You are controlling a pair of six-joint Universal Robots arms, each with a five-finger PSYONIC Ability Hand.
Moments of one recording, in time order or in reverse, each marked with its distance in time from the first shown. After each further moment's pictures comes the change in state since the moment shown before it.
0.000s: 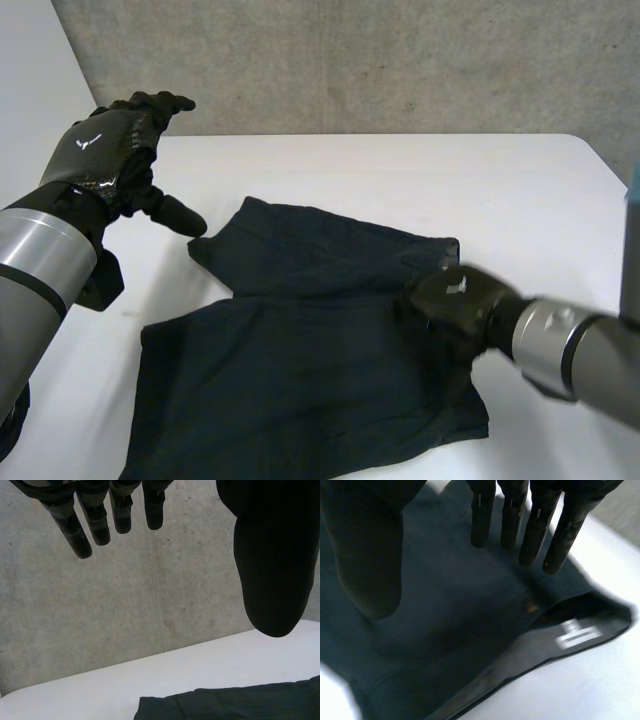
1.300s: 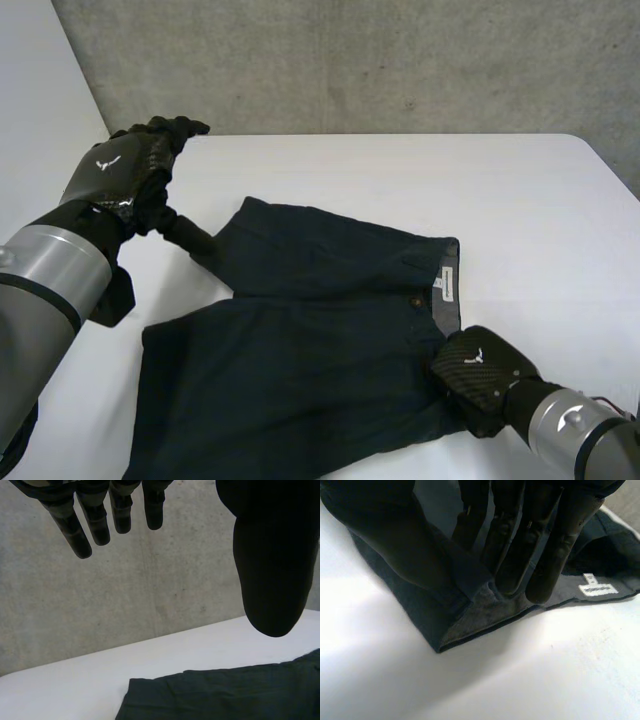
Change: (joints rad) left arm -0.019 -0.032 -0.013 -0.016 0.004 0.001; right arm -0.131 -0.076 0.522 -0.413 -0.086 -0.203; left_hand 0.000 0.000 0.000 0.000 0.000; right_hand 0.640 0.804 0.803 0.825 0.781
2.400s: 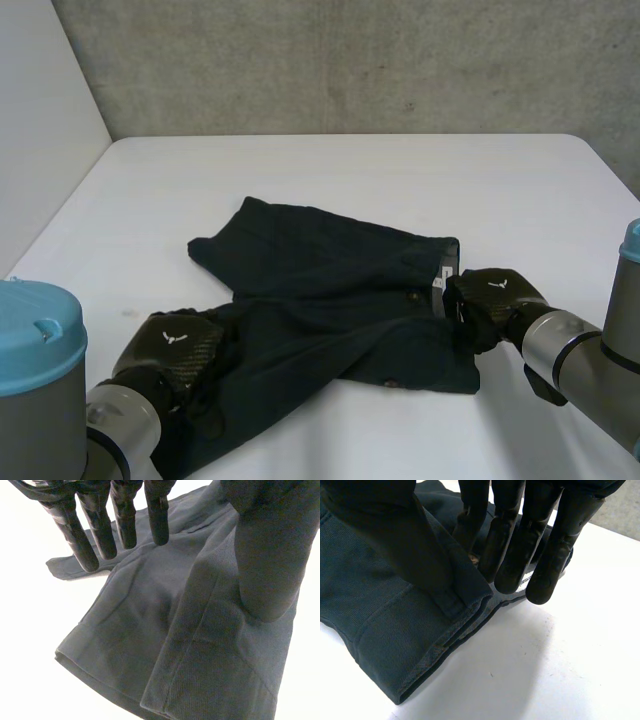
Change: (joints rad) left arm -0.199 -0.136 -0.183 -0.194 -0.169 0.228; right arm 0.025 0.170 -0.305 0.012 0.188 0.463; left_hand 0.158 0.156 0.150 0.150 0.130; right_hand 0.011 0.000 0.003 0.000 0.000
